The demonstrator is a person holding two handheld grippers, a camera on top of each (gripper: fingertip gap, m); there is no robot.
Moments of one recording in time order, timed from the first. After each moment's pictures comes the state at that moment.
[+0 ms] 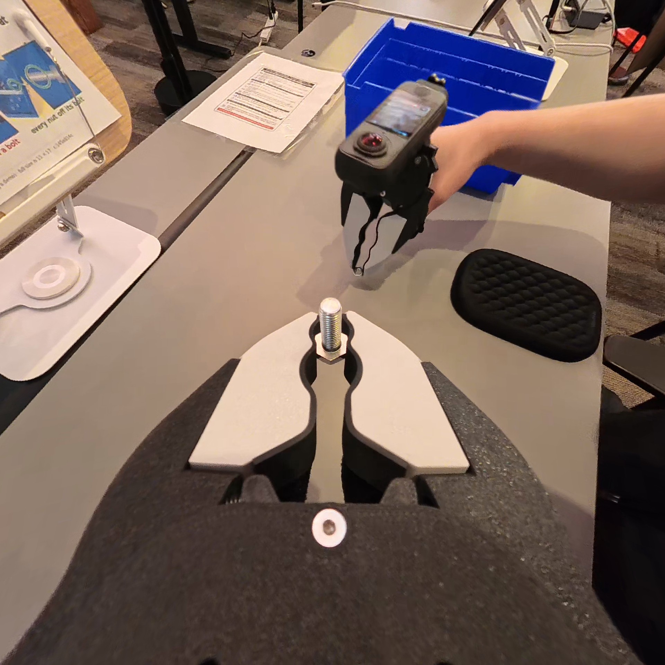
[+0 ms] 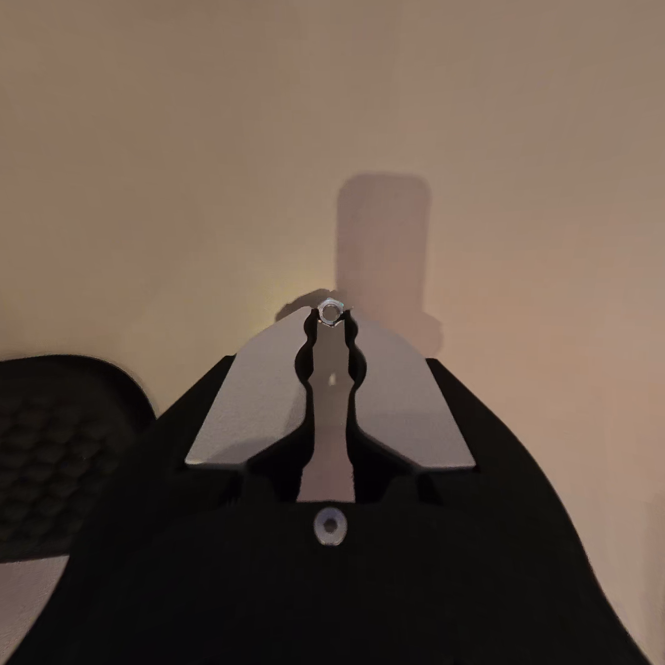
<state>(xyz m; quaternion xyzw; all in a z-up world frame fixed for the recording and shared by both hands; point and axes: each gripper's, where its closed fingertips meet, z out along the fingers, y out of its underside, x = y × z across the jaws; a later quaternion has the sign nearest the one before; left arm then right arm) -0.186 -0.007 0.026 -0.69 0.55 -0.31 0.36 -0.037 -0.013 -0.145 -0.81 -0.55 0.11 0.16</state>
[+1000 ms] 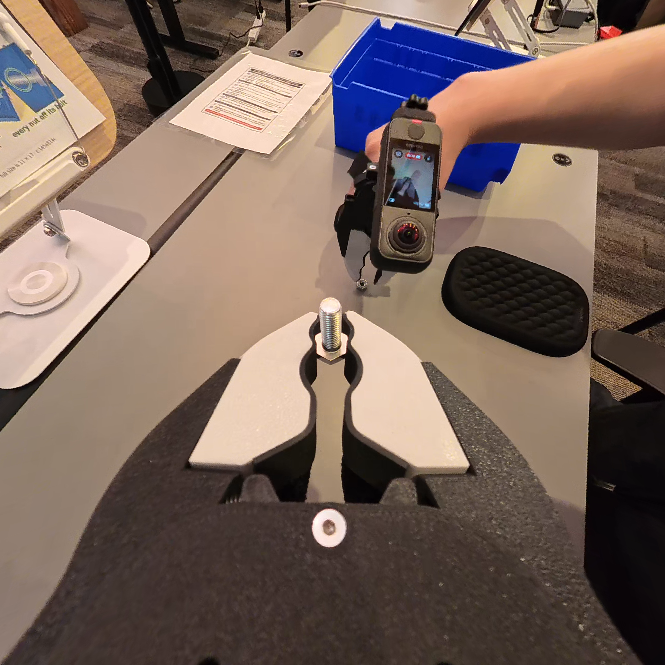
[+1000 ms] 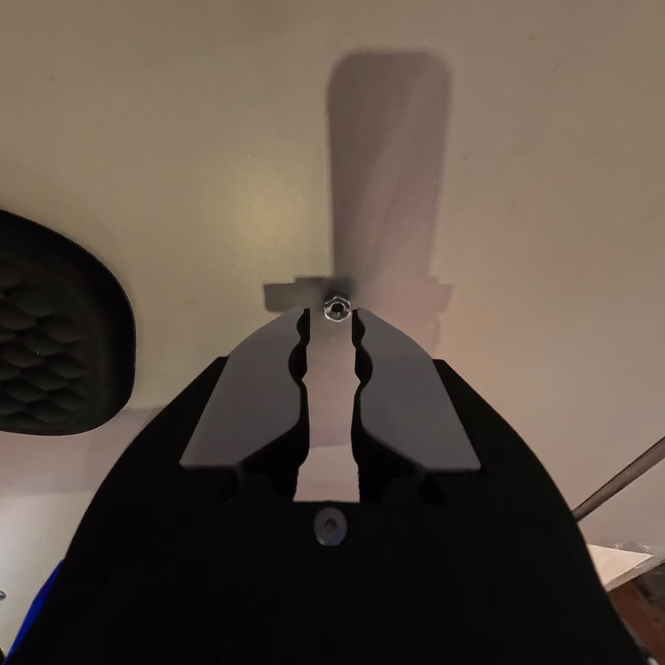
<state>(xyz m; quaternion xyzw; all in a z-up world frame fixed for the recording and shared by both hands) -0.185 -0.012 0.027 -0.68 0.55 -0.32 0.36 -0.041 -0.036 -0.155 -0.67 -0.74 0.02 0.05</state>
